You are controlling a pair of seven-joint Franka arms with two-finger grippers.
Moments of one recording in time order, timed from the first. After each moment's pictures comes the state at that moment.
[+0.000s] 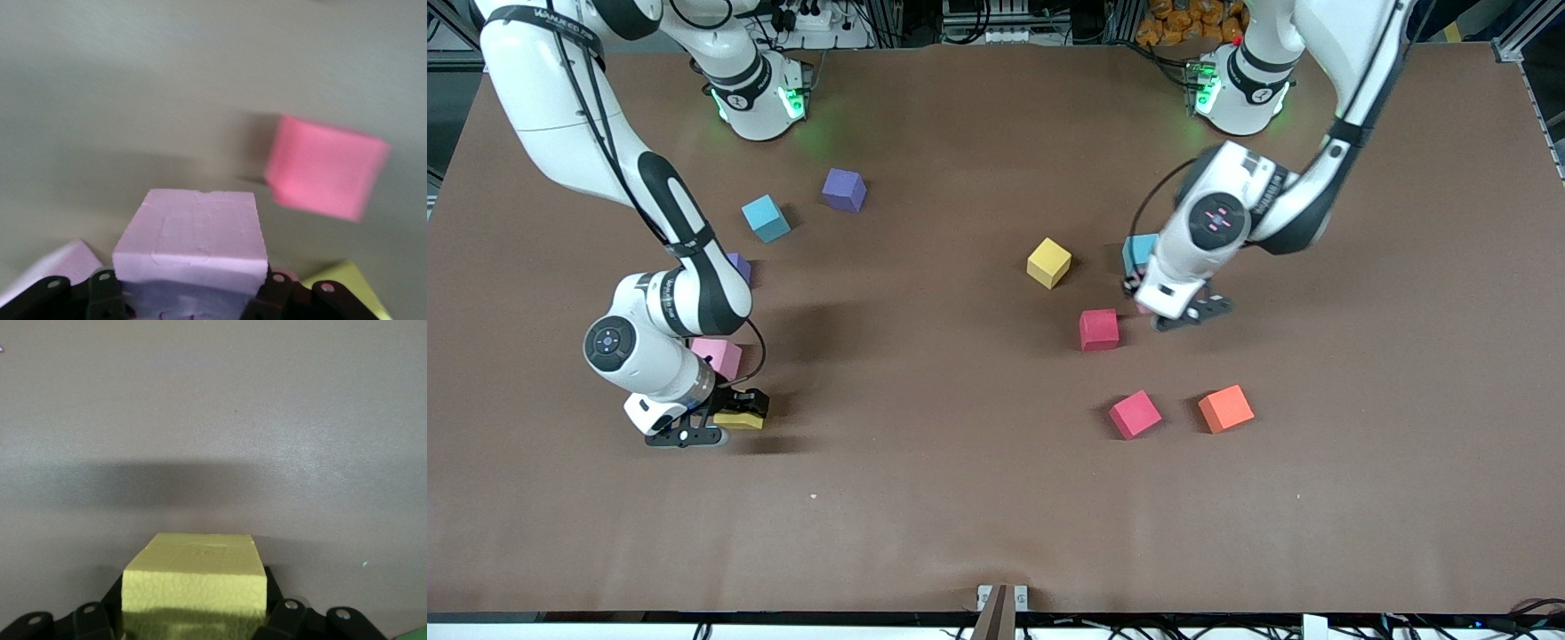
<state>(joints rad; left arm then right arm) -0.09 0.31 -0.48 -2.10 0.09 2.25 -0.88 0.02 0.67 0.06 -1.79 0.02 2.55 0.04</state>
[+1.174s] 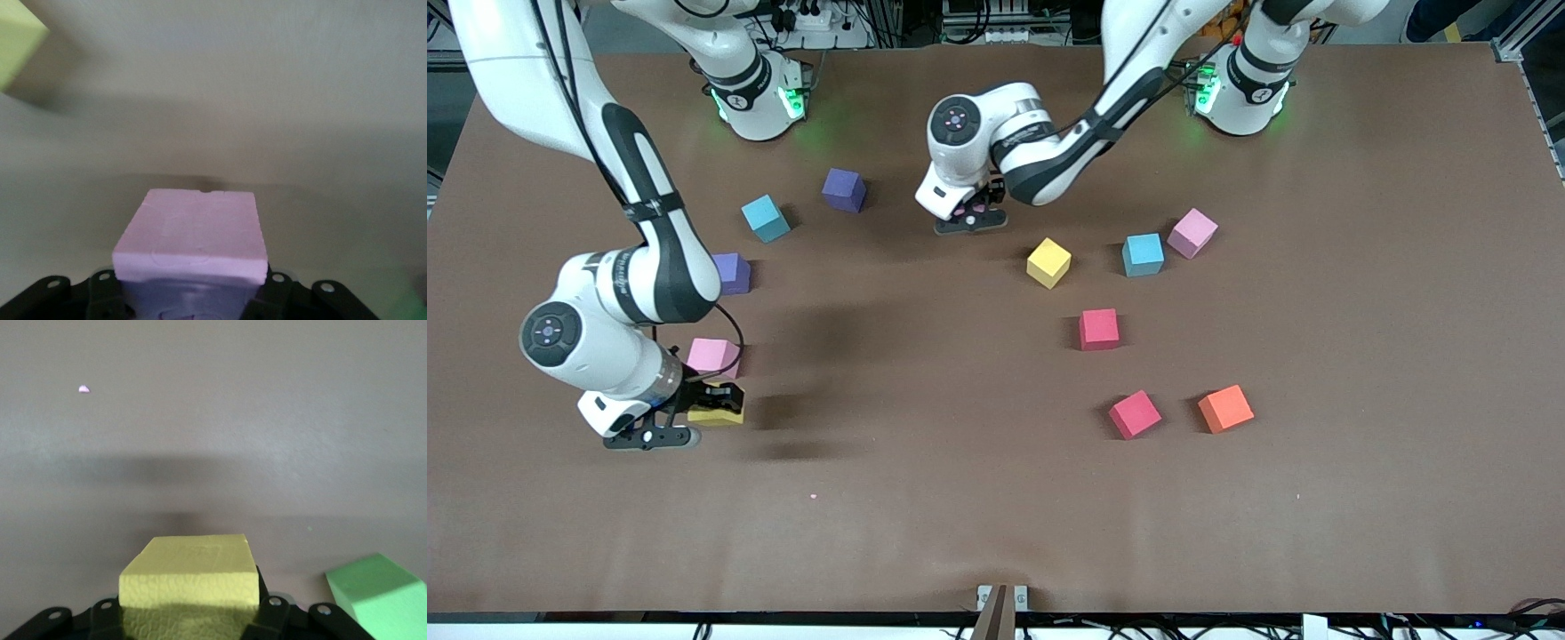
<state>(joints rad) -0.69 0.71 -0.48 -1.70 0.15 2.25 -1.30 0.02 0.50 0.05 -1.71 0.02 2.23 0.01</state>
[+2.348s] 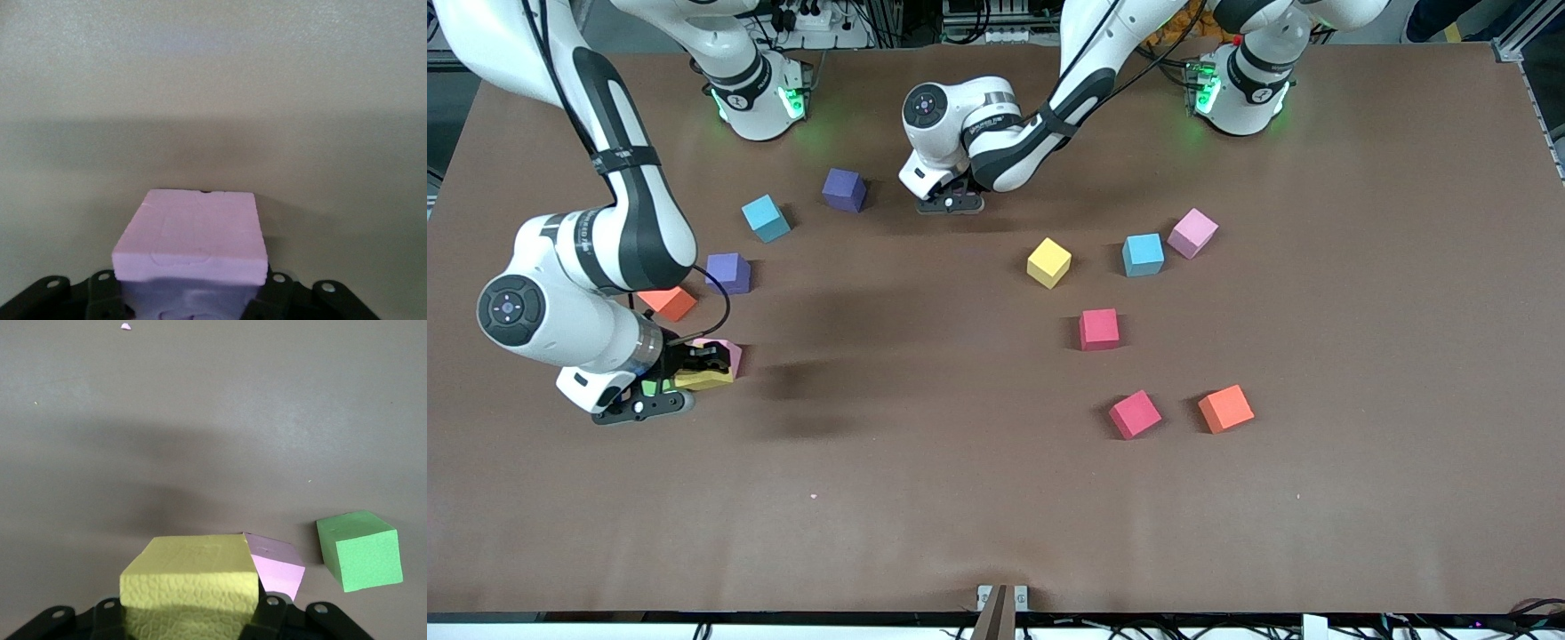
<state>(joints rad) -0.79 0.77 -0.45 -1.67 0.21 2.25 -1.30 0.02 0.41 0.07 -1.73 0.02 2.07 -0.11</state>
